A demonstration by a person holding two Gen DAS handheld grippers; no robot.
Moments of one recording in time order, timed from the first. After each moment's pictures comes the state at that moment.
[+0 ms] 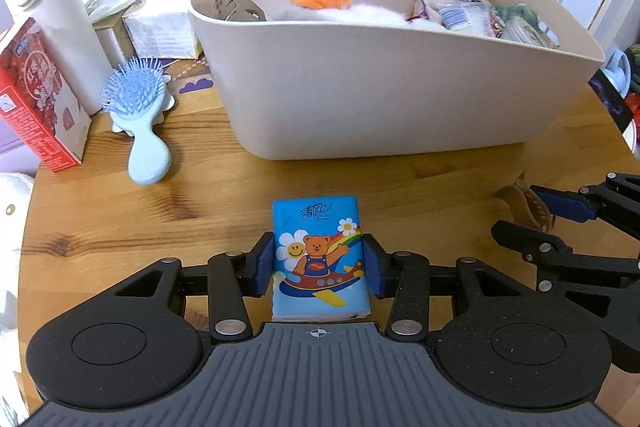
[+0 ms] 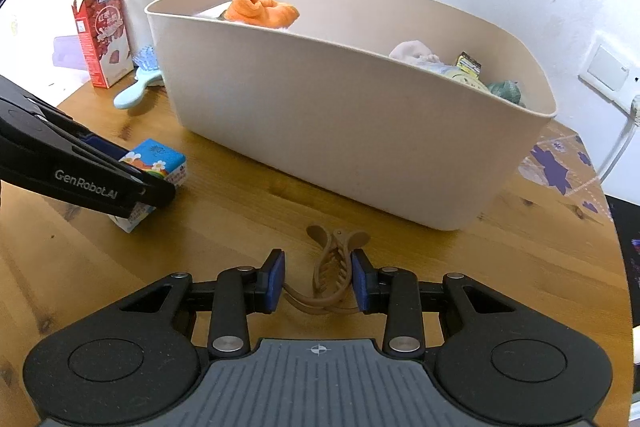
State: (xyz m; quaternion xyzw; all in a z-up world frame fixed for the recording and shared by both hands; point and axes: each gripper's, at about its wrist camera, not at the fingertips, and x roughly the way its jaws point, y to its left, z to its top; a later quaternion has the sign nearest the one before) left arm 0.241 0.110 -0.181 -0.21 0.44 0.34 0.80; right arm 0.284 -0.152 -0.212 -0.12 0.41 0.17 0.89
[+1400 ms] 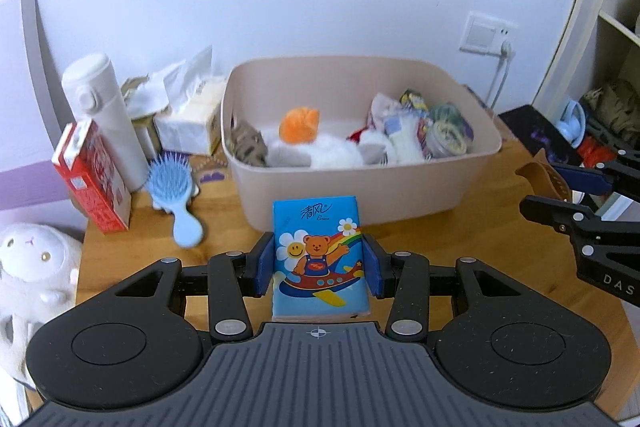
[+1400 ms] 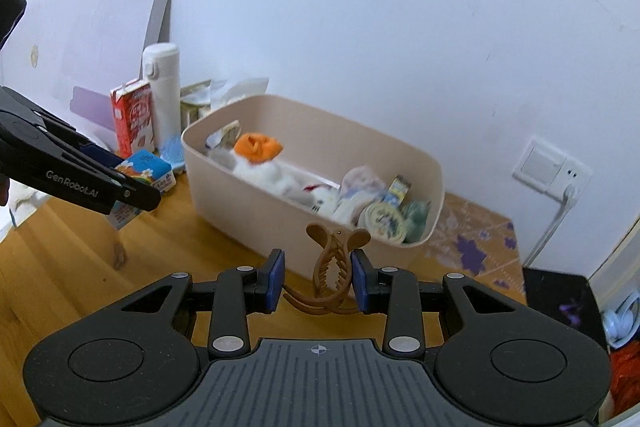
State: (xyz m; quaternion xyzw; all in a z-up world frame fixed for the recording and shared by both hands) left arm 0.209 0.075 -0.073 -0.17 0.36 0.33 0.86; right arm 0.231 -0.179 -0.086 -0.15 0.31 0.17 0.92
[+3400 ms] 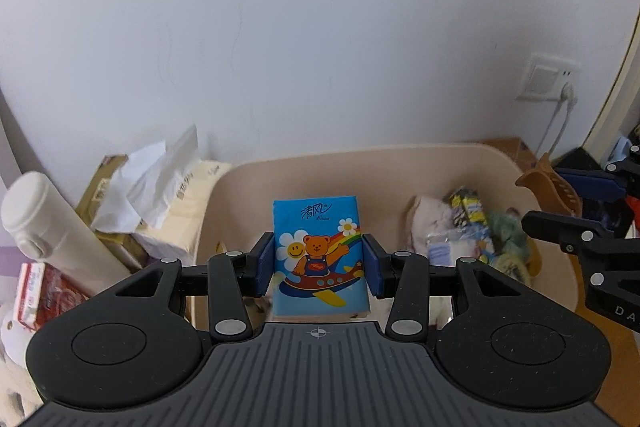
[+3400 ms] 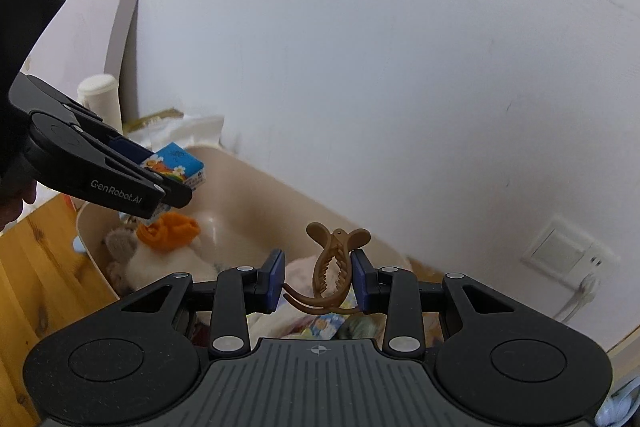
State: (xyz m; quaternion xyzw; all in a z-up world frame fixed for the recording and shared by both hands) left arm 0.339 0.188 -0.068 -0.15 0.37 0.36 0.84; right arm 0.396 -0.188 -0.069 -0.18 0.31 0.22 0.91
